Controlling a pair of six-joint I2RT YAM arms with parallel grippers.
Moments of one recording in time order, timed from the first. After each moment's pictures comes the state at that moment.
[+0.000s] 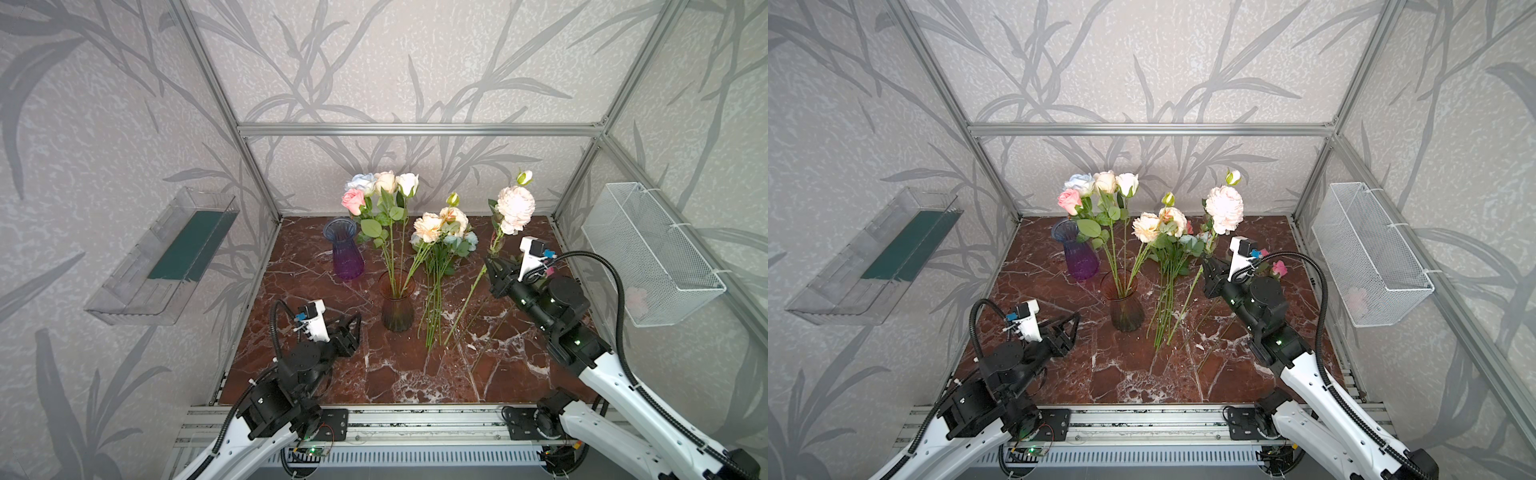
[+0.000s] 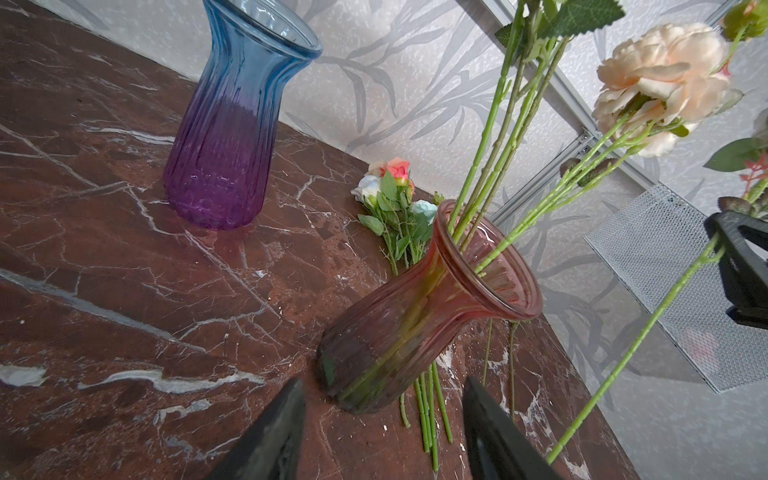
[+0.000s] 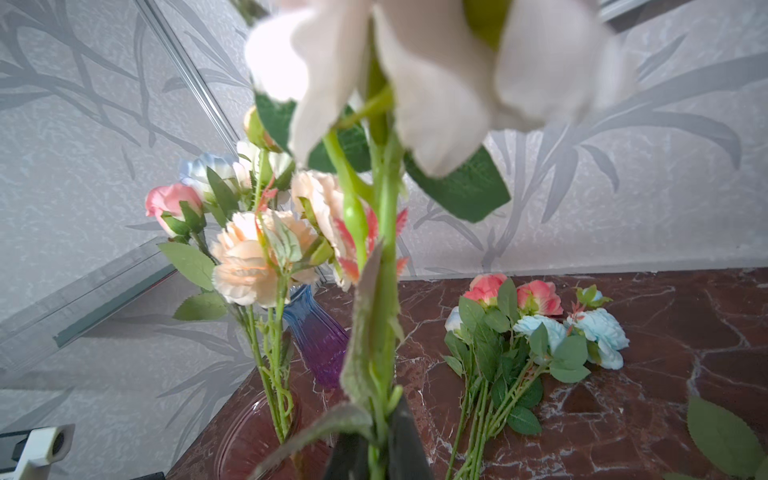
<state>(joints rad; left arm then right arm) -0.77 0.20 0.36 -0.39 -0.37 -0.71 0.51 0.79 0.69 0.15 -0.02 0.44</state>
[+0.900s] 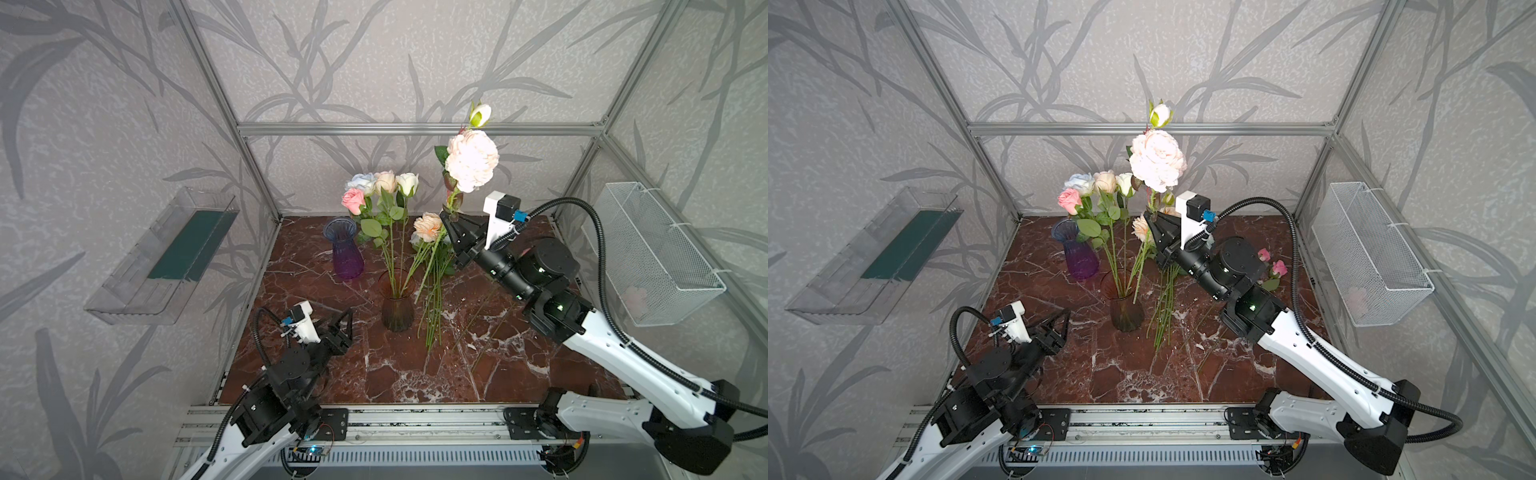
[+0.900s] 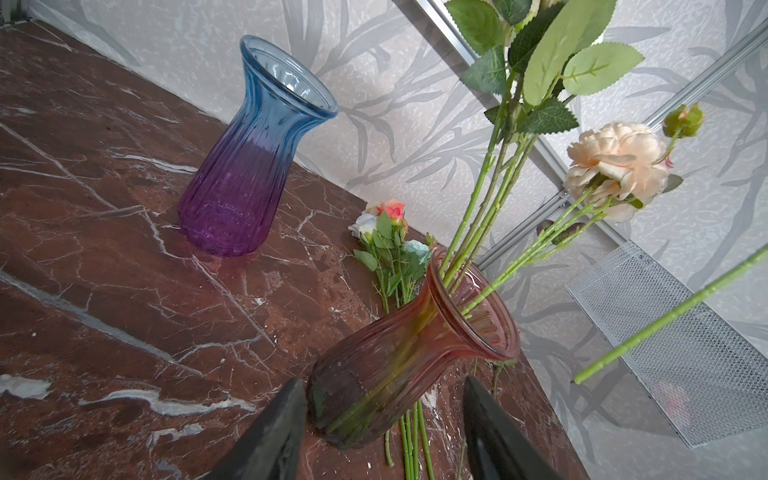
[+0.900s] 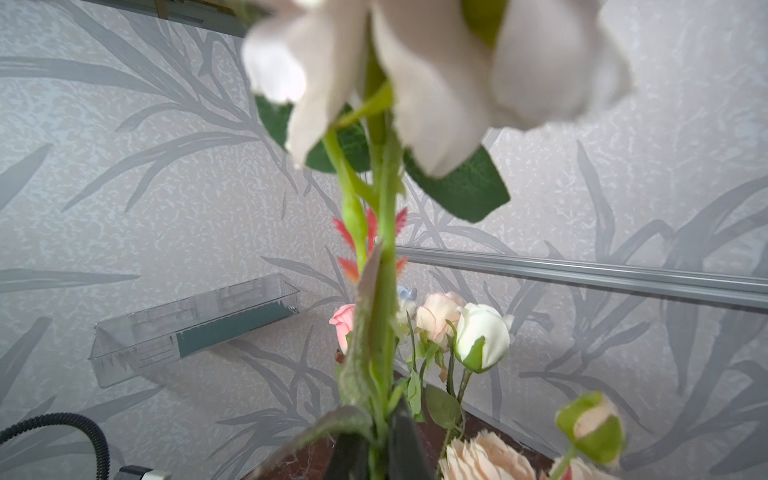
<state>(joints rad) -0.77 0.10 0.36 -0.38 -0.44 -0.75 0.83 1.17 1.24 0.22 0.03 0.13</state>
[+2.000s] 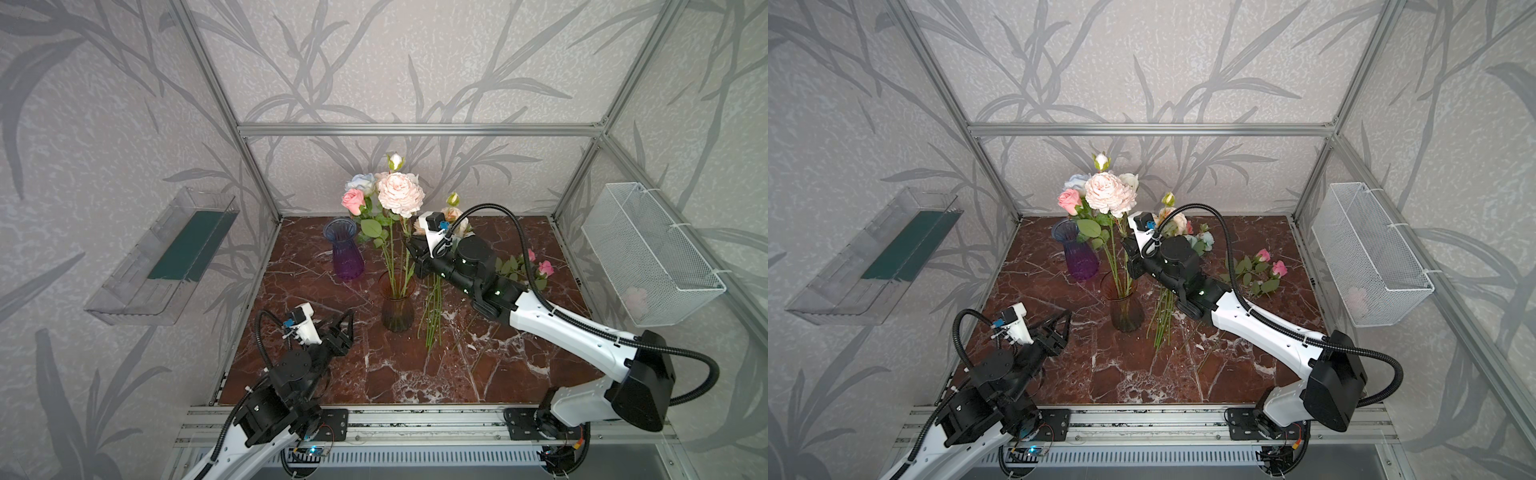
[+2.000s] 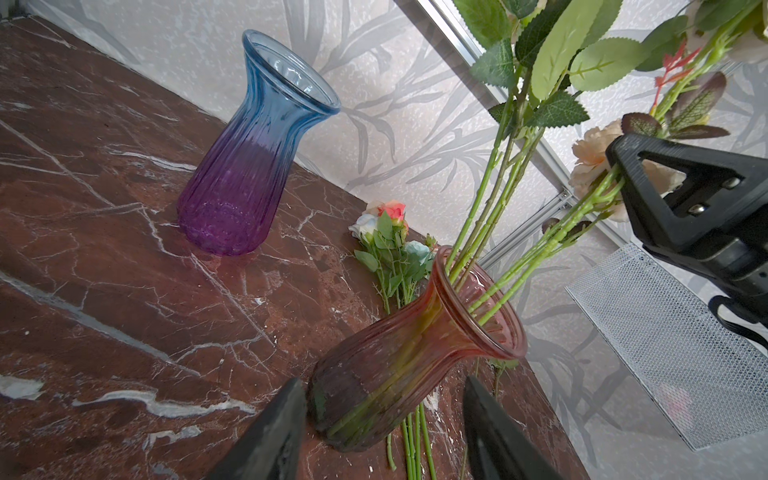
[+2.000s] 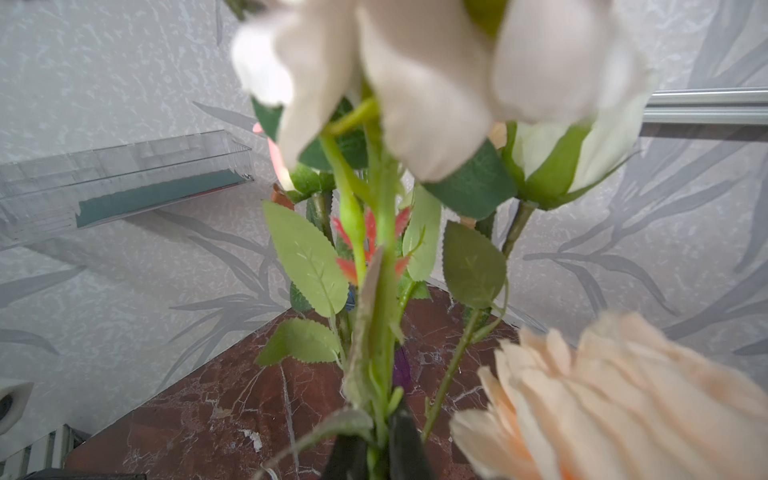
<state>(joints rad) -0.77 0.09 0.32 -0.35 -0.44 -0.75 0.85 1.43 1.19 0.21 0.03 0.12</state>
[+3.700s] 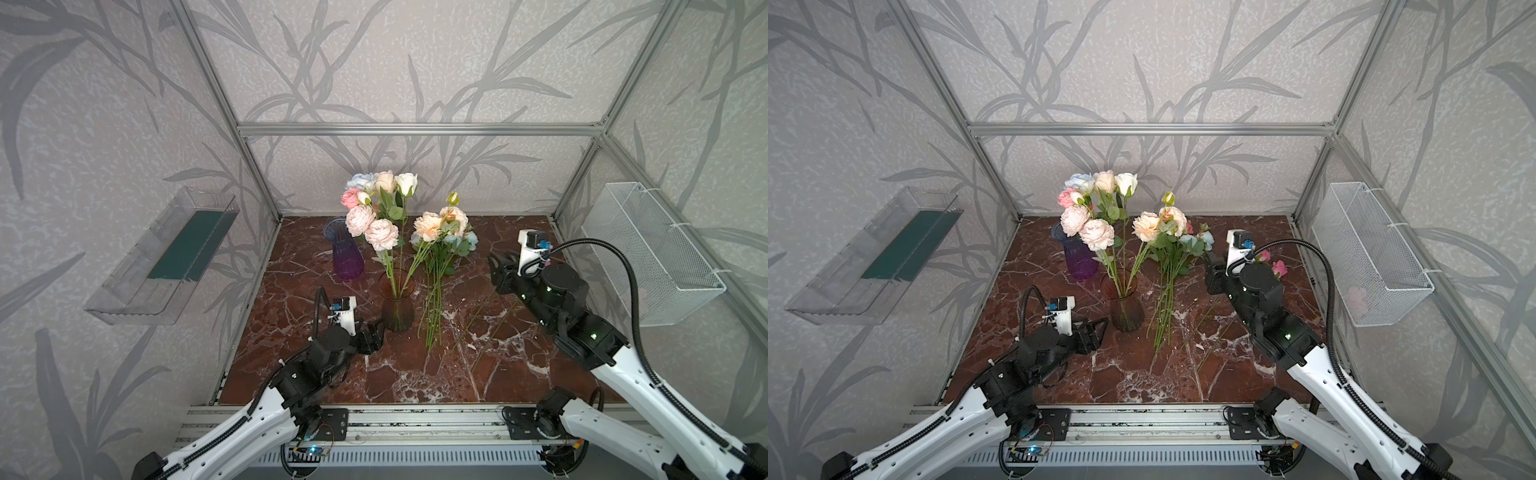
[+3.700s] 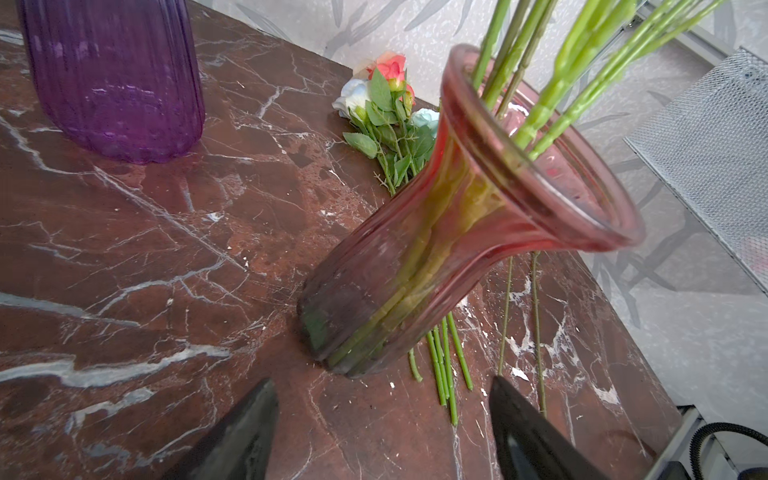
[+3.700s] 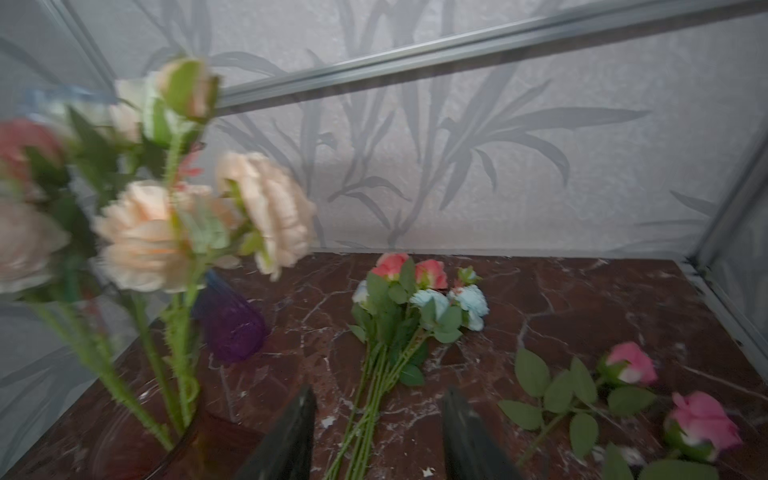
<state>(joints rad) -0.77 0.54 0.30 -0.15 -0.21 -0.67 0.51 0.87 0.90 -0.27 0.26 0.33</state>
